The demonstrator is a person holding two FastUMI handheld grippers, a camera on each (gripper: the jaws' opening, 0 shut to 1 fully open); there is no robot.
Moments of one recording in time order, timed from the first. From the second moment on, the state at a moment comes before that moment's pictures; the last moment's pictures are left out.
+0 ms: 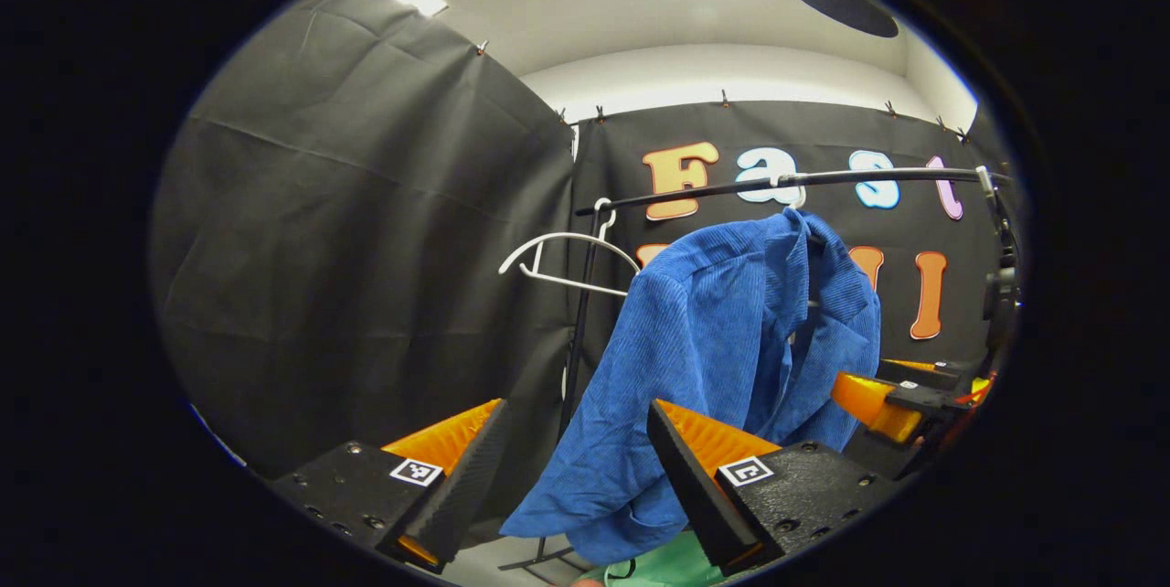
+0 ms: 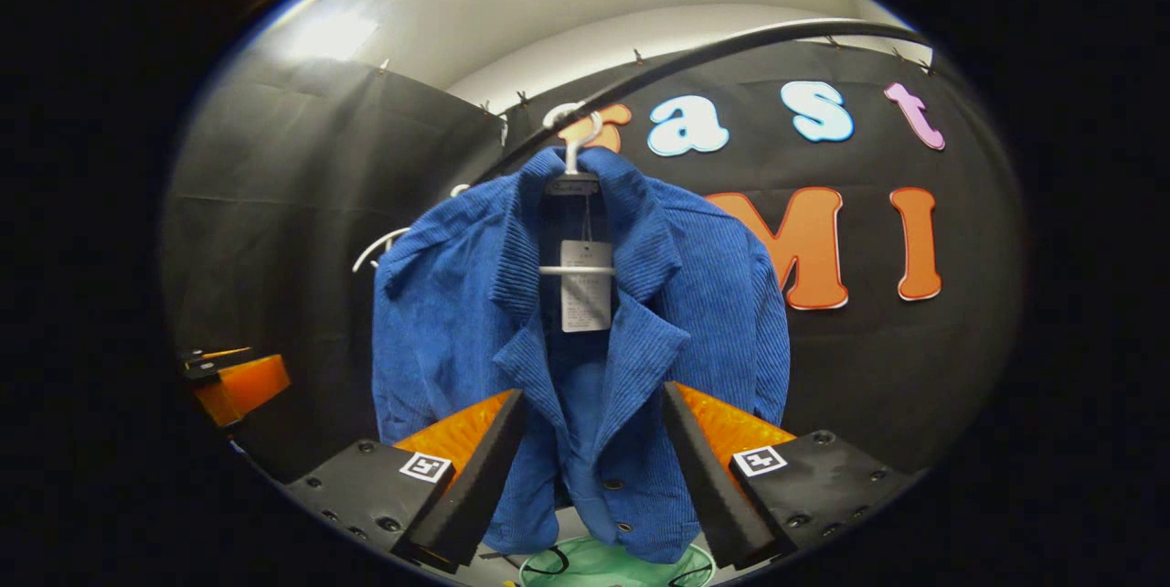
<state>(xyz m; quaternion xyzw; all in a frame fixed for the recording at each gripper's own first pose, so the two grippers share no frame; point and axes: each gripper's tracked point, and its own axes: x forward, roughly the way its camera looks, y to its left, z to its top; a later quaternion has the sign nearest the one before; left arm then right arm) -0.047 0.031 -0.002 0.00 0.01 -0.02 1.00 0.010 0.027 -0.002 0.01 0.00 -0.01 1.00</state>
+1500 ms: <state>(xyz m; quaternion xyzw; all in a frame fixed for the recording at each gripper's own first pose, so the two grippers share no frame) -0.016 -0.167 -0.019 -0.02 -0.01 -0.13 0.99 -0.002 -0.122 0.077 0.07 -0.08 -0.02 0.99</state>
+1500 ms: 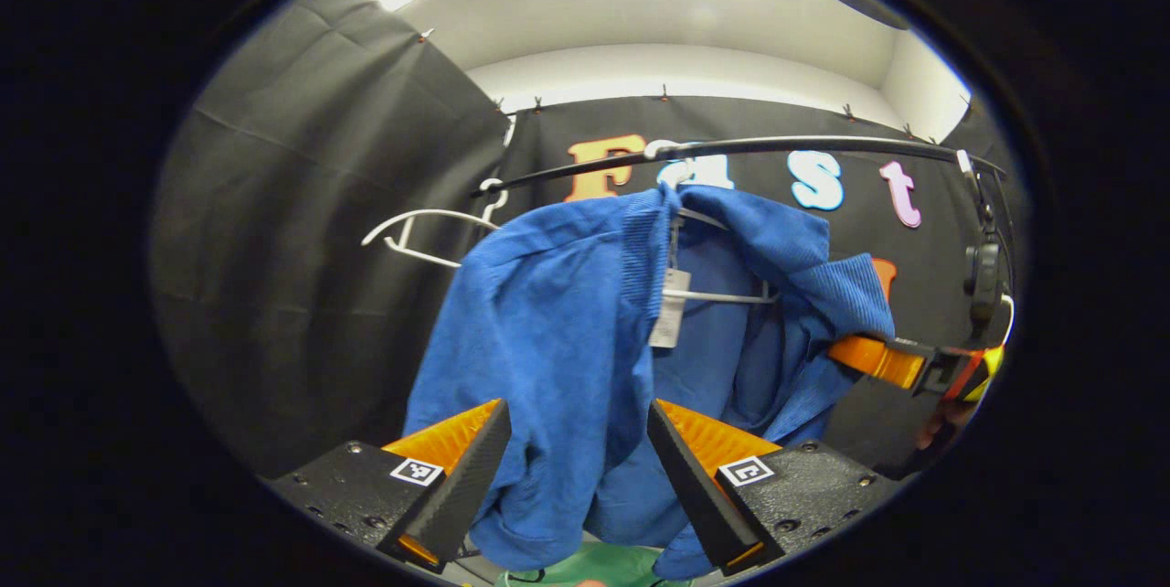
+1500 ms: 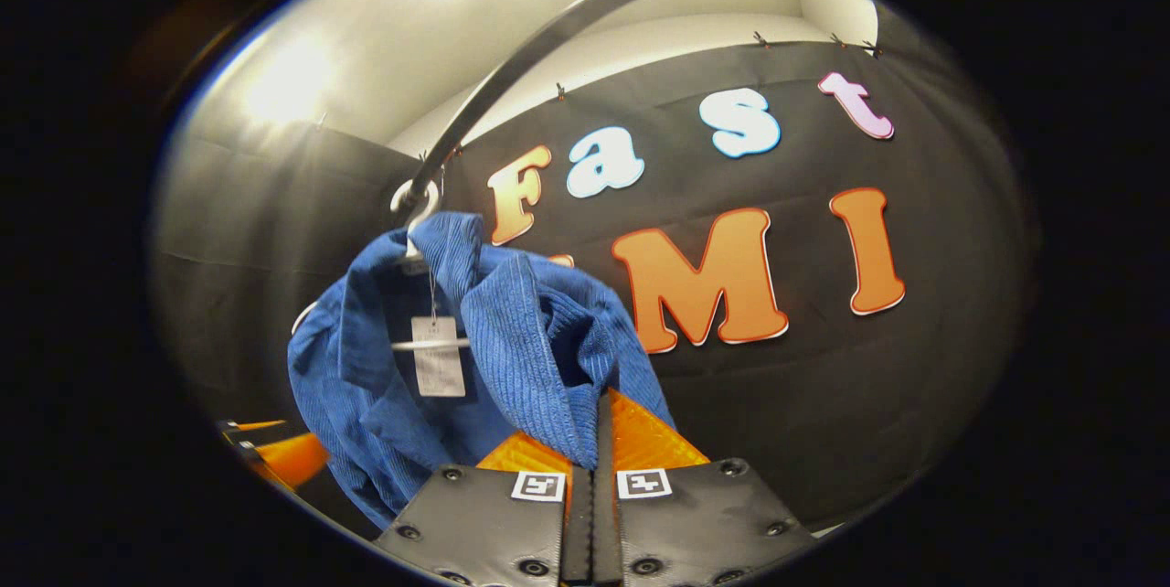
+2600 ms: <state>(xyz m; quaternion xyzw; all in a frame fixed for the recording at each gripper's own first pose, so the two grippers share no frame) 0.075 -0.111 -0.057 0.08 -0.01 -0.03 1.00 -0.041 -0.111 0.090 0.05 -0.09 0.02 0.99</state>
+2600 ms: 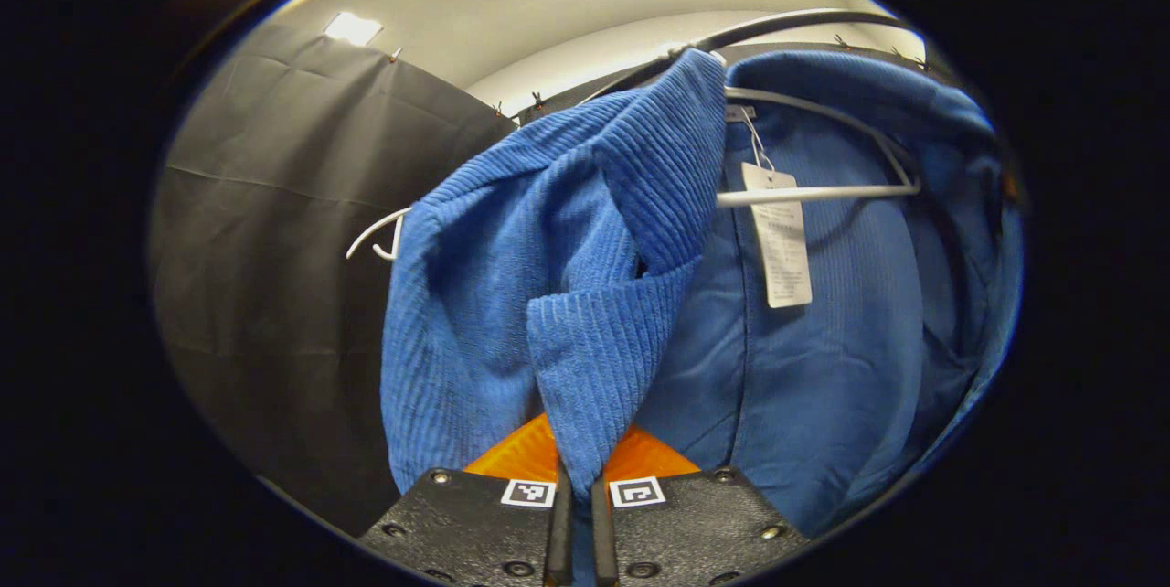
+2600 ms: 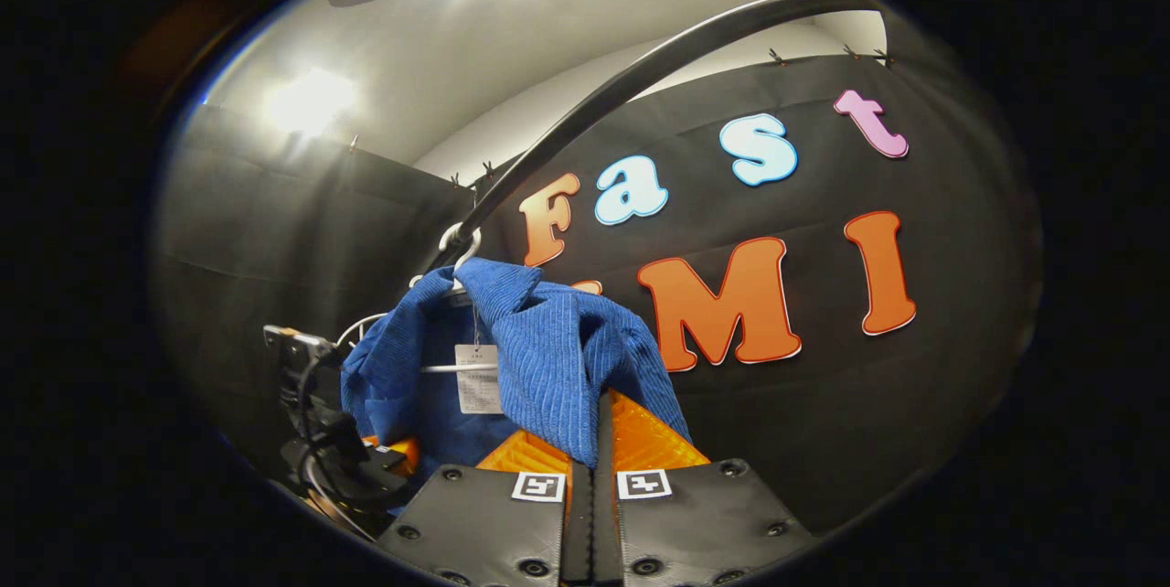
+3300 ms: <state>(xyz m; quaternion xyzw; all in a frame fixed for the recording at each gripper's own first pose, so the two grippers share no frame) 0.104 -0.023 0.182 0.13 -0.08 -0.02 0.99 -0.042 -0.102 0.088 0.04 -0.09 -0.01 1.00</state>
